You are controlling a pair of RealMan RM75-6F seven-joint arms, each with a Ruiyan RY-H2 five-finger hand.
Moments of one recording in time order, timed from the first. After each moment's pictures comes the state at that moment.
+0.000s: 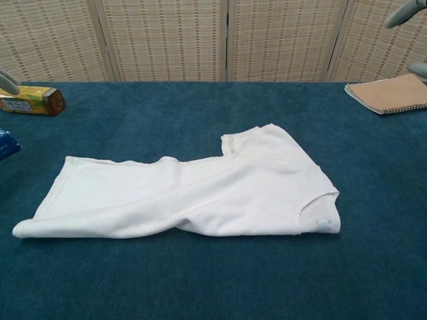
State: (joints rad) left arm -0.49 -1.15 -0.05 -1.31 1.59 1.14 -0.09; right arm 0.47 -1.21 0.17 -1.66 -1.33 1.31 -0.20
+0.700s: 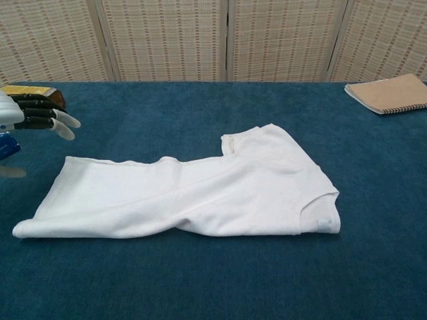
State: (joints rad) left arm -0.62 -1.40 0.10 -0.84 1.89 1.26 -0.26; right arm 0.35 -1.09 0.13 -1.78 -1.37 1.39 -0.19
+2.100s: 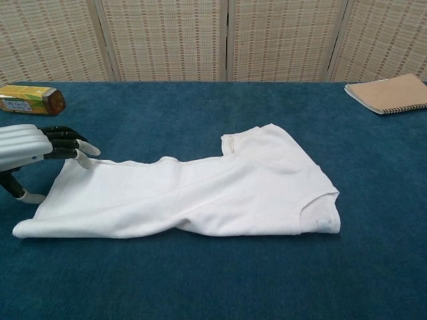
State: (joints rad) left arm -0.62 -1.68 0.21 -0.44 1.85 1.31 -0.47; right arm 0.27 -1.10 0.15 -1.79 -1.37 1.42 -0.17
